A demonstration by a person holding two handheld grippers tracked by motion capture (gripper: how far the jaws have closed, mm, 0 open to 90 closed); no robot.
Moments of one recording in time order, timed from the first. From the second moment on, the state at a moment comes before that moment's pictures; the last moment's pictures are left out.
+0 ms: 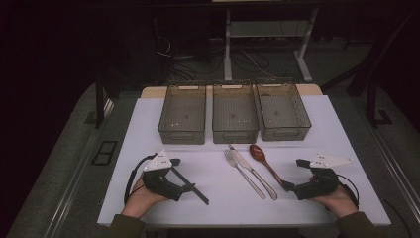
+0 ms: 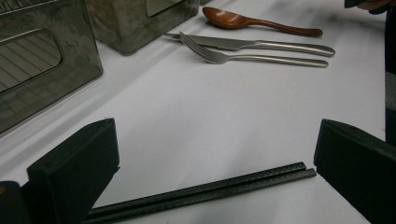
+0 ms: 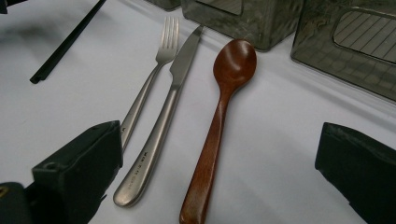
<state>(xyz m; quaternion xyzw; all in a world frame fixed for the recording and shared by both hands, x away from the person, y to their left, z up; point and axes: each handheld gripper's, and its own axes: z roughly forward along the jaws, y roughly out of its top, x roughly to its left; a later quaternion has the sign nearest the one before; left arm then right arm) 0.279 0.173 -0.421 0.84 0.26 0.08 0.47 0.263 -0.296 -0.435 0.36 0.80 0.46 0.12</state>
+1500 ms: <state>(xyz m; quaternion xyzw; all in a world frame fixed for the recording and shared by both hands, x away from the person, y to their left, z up) 0.338 0.214 -0.416 0.83 0.32 0.14 0.43 0.265 -0.299 -0.432 0.36 0.80 0.47 0.11</state>
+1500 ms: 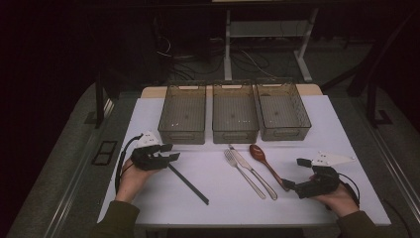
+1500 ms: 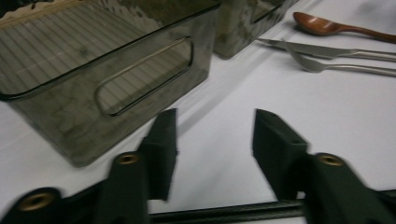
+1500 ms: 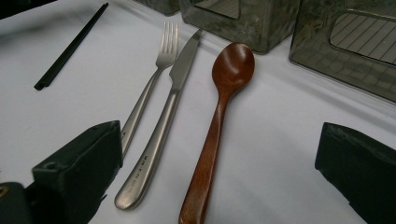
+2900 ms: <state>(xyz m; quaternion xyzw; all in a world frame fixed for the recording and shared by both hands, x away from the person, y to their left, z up) 0.368 0.242 -0.440 0.84 0.40 0.16 0.32 0.267 -0.300 -0.433 0.37 0.80 0.47 0.11</state>
